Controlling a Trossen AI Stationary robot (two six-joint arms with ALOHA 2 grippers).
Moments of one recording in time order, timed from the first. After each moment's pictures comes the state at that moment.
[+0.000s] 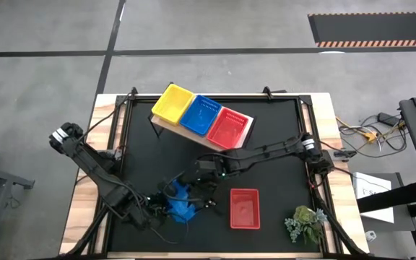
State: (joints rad) left arm -0.74 1.49 1.30 -0.92 -0.40 0.17; right arm 0.21 2.14 2.06 -0.72 -0.50 -0.55
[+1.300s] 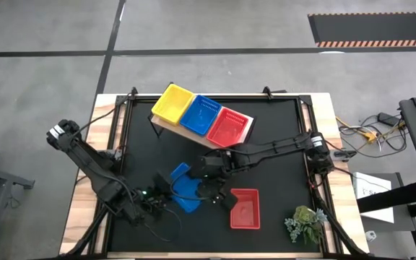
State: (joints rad) left arm -0.74 1.43 1.30 -0.94 -0.62 0.21; right arm 0.21 2.06 2.06 -0.91 -0.37 -0.57
